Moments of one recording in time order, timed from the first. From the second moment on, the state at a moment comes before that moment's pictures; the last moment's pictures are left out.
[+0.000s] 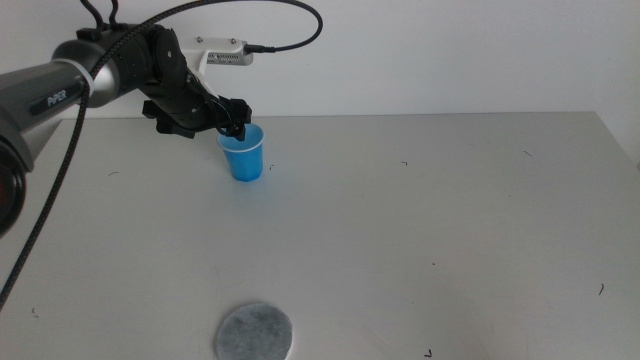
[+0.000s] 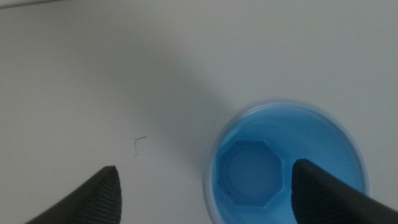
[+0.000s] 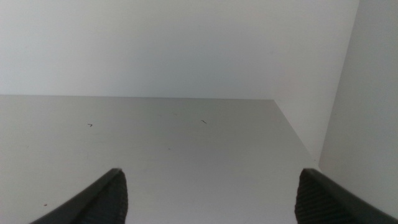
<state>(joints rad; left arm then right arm) -0.18 2.15 -1.79 -0.08 0.67 0.00 -0.04 -0.01 0.03 -0.03 0.14 0.02</state>
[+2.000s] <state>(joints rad) -0.39 1.18 -0.90 -0.21 0.66 -0.07 -0.04 -0.01 0.03 -0.03 0.14 0.02</state>
